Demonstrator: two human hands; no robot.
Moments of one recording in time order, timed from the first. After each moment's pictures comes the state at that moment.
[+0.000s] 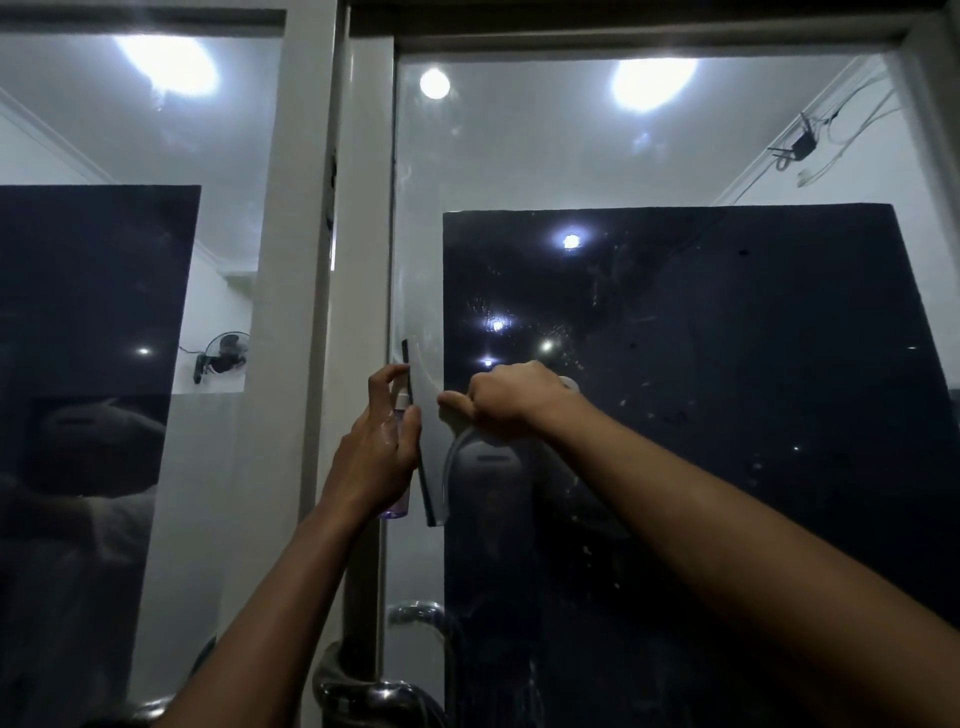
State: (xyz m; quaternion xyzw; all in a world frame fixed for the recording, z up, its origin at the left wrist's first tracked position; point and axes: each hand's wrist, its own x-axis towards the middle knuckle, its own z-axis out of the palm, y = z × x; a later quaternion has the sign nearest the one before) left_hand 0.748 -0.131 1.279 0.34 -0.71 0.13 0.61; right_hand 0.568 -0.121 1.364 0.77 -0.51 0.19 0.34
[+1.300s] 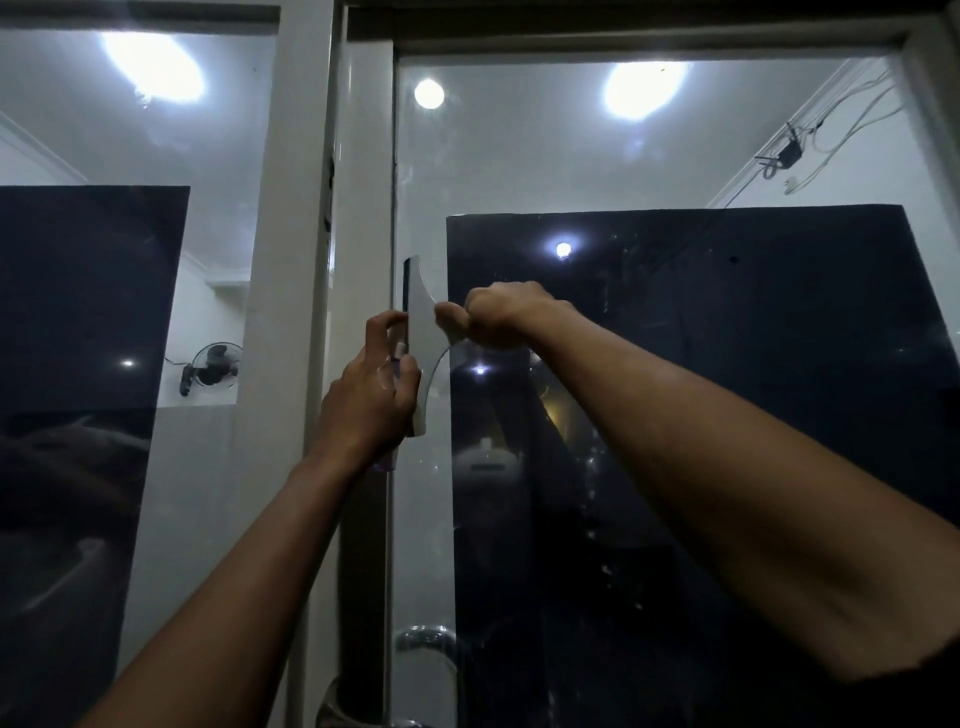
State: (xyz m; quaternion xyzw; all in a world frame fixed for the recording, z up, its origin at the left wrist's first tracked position) left_hand 0.757 -0.125 1.340 0.35 -0.68 0.20 0.61; right_hand 0.580 -0.140 1.459 0.73 -0.54 0.25 0.33
